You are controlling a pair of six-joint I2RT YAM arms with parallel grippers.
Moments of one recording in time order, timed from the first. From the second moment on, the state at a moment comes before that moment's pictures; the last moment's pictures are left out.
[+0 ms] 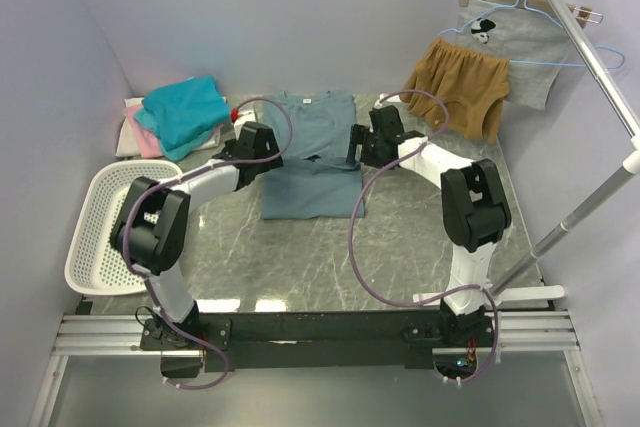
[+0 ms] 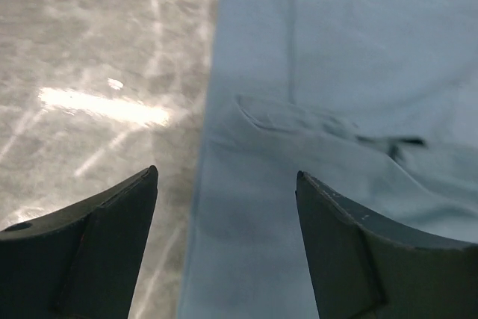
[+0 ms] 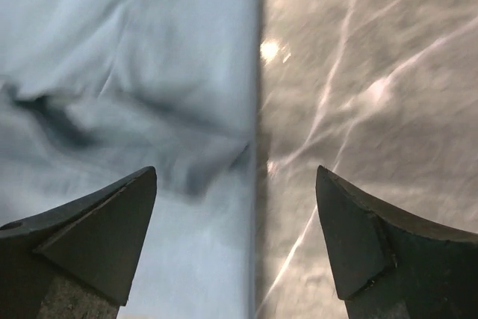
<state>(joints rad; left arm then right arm) -0.42 1.78 1.13 -0.05 -0.34 -0.57 0.35 1.95 1.38 -0.30 0.00 0.44</state>
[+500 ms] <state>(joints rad) -0.43 1.82 1.12 0.03 0.08 -0.56 0.39 1.94 1.40 -0.34 -0.25 0.43</state>
